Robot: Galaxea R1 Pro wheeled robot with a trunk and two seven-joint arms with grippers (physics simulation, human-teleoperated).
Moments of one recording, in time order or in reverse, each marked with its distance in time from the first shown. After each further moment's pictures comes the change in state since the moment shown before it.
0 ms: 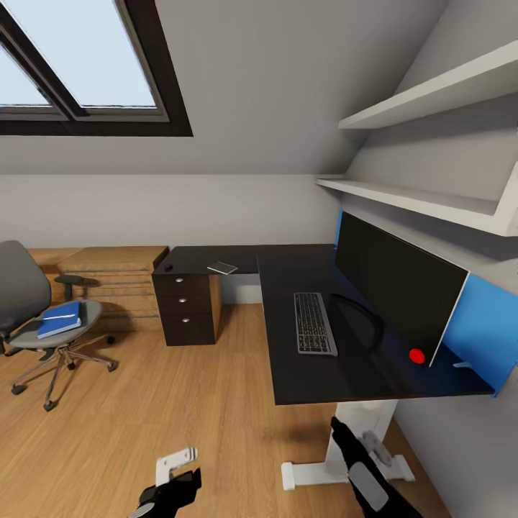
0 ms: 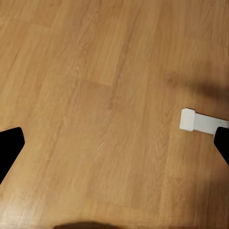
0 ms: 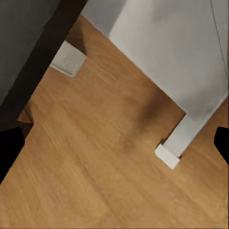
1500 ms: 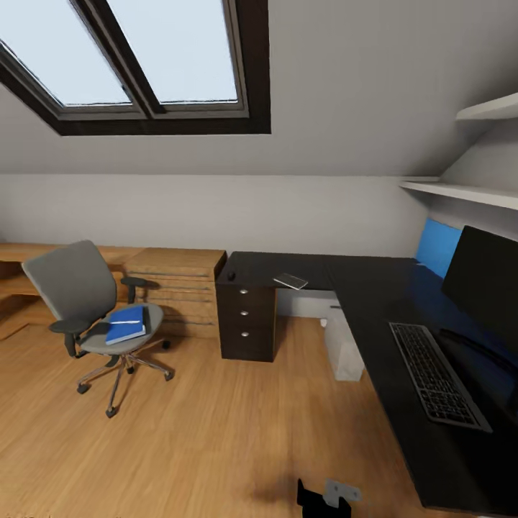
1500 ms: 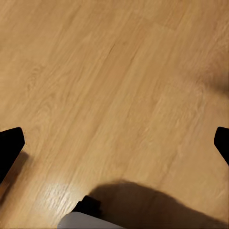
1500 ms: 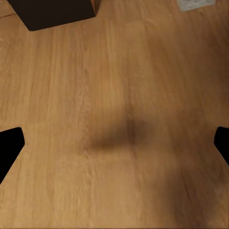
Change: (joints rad) left arm -0.001 0.000 -0.004 0.572 -0.032 -0.458 -0.002; right arm 0.001 0.129 -0.004 0.449 0.704 -0.322 0.007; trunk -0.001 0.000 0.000
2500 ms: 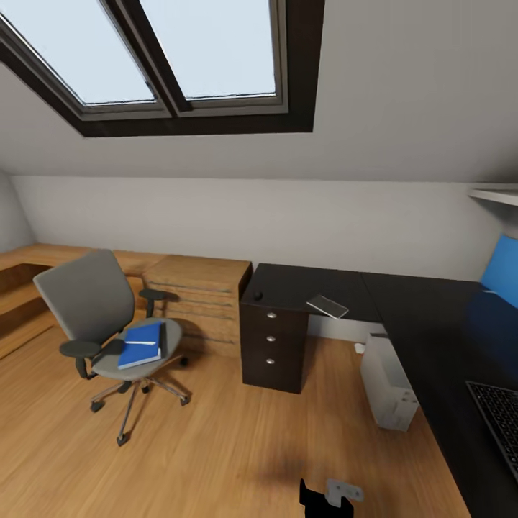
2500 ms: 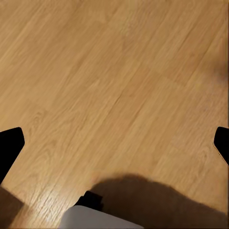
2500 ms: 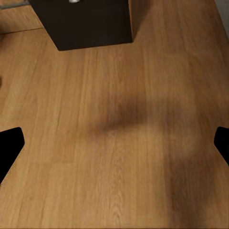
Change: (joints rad) left arm 0.000 -0.002 -0.002 0.005 -0.003 -0.001 -0.006; right arm 0.000 -0.009 -0.001 -0.001 0.005 -0.001 0.000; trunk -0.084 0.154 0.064
